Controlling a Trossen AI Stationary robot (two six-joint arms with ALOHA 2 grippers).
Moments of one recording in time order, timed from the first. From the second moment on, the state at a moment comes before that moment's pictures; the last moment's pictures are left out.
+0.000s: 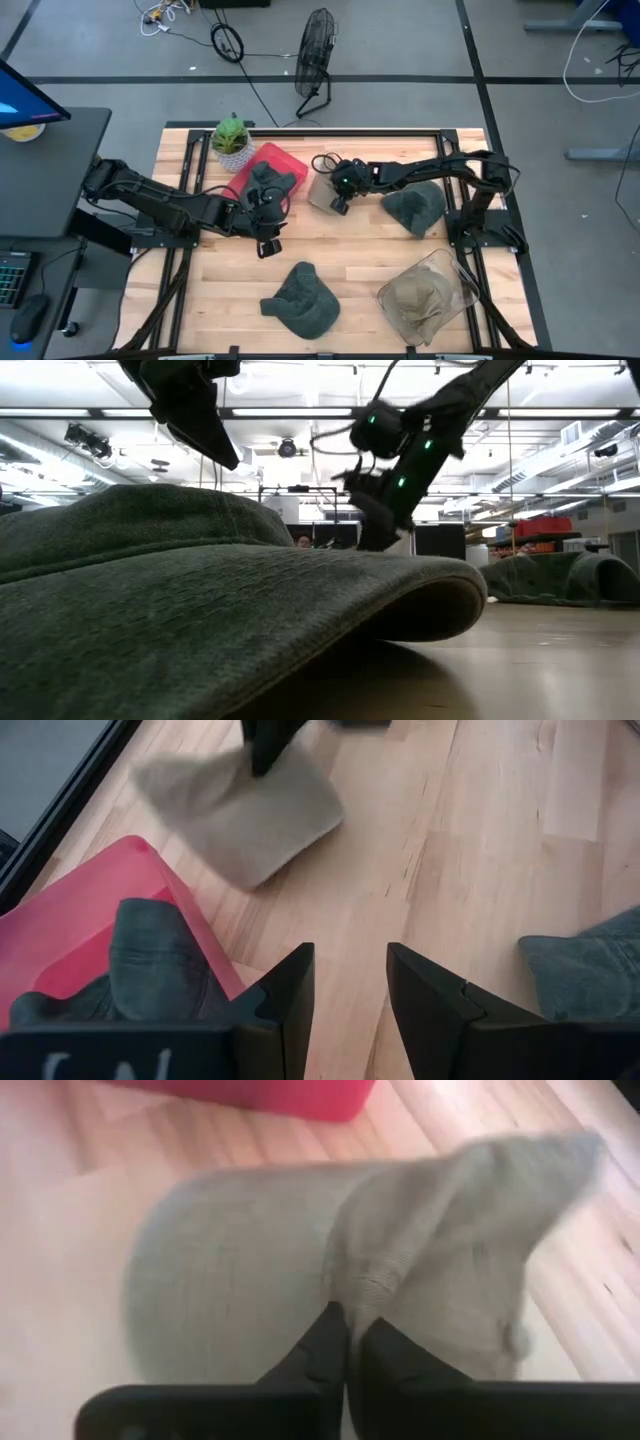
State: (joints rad) left arm -0.27 1.32 0.95 -0.54 -0.51 -0.38; right arm -0.21 1.78 1.05 -0.22 0.16 0.16
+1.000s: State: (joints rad) left arm -0.27 1.32 0.95 -0.54 -0.51 -0.45; right arm 0.75 1.10 1.05 -0.74 0.04 0.91
